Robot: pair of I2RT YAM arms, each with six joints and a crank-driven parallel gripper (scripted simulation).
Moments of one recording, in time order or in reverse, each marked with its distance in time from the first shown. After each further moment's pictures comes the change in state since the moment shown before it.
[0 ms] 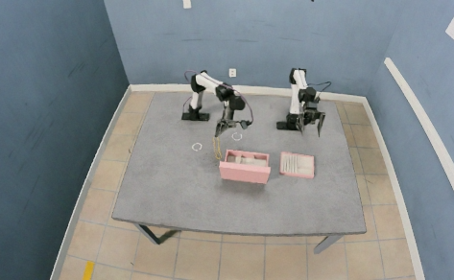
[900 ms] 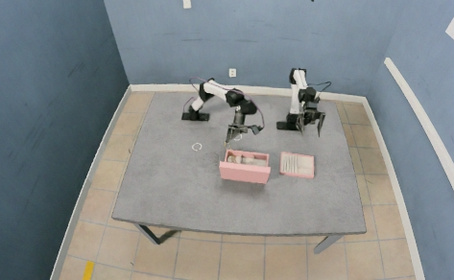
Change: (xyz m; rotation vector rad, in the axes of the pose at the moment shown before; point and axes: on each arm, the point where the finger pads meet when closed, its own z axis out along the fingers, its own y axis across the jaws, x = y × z) left arm 0.000 0.000 0.000 0.000 0.000 0.000; right arm -0.058 -0.027 0.016 0.082 0.004 0.050
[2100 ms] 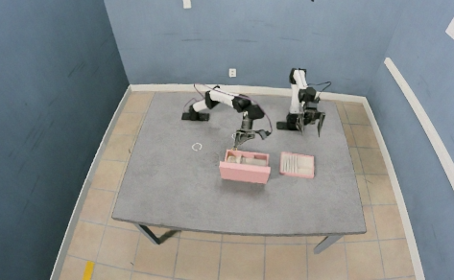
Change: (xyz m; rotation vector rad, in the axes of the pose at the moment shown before) left arm 0.000 0.000 0.000 0.000 0.000 0.000; right arm -0.045 -0.006 0.020 0.078 -0.012 0.068
